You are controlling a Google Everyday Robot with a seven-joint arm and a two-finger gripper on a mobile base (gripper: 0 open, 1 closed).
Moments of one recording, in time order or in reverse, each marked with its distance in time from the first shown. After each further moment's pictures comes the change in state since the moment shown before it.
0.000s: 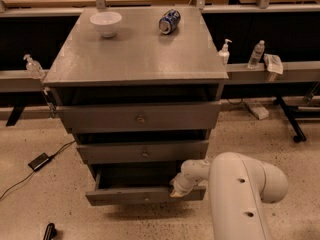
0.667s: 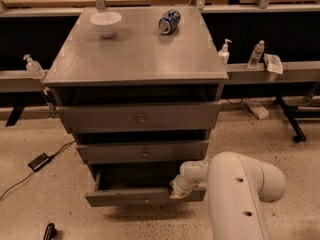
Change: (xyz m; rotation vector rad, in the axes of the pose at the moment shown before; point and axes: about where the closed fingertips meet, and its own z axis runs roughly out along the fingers) arm -0.003 0.009 0.005 -0.022 0.004 -0.007
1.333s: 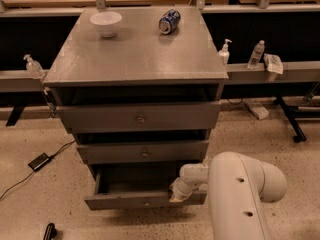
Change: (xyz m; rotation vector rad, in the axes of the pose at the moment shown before) arm -0.002 0.017 0.006 -0.021 -0.004 -0.001
